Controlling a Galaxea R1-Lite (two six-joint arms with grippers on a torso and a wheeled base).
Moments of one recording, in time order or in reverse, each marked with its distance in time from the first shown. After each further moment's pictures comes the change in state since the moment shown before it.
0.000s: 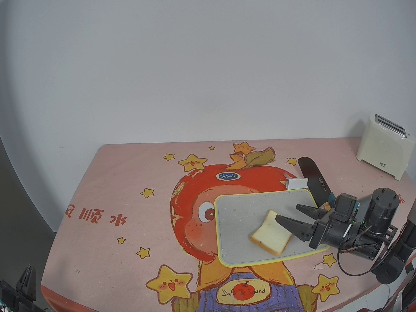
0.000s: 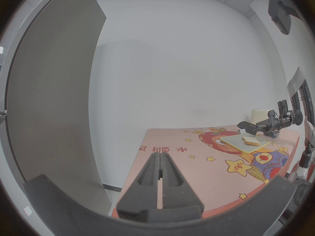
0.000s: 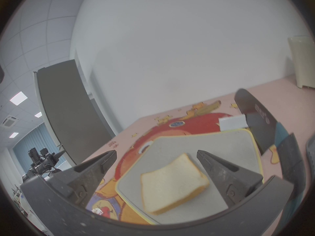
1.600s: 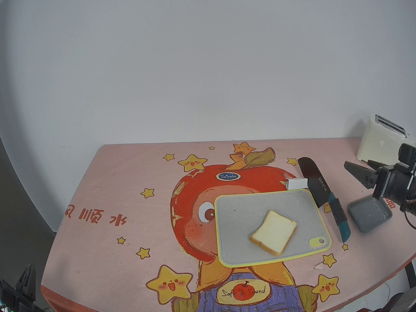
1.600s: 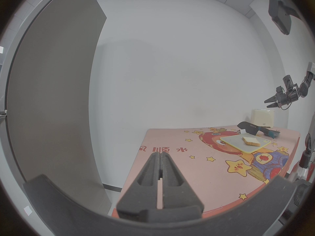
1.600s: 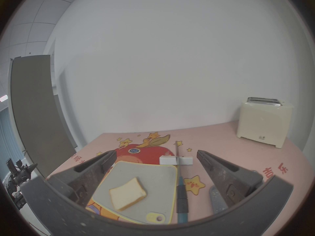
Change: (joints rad) left arm 0.000 0.000 0.000 0.000 0.002 -0.001; right arm -0.248 -0.660 -0.384 1.109 -0.248 -0.199
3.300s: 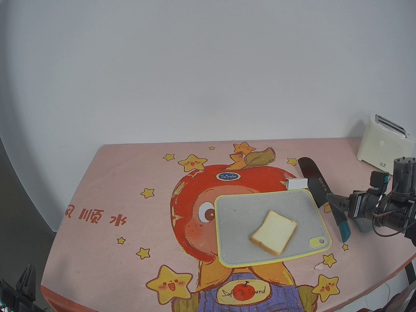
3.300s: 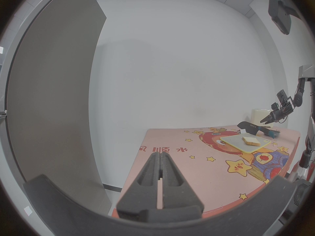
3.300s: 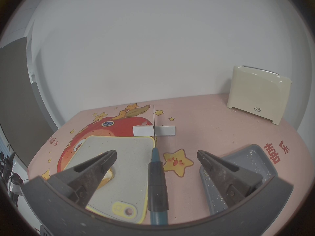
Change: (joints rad) left arm 0.000 0.000 0.000 0.000 -0.001 0.001; right arm -0.037 0.296 0.112 -0.145 -0.032 -0.021
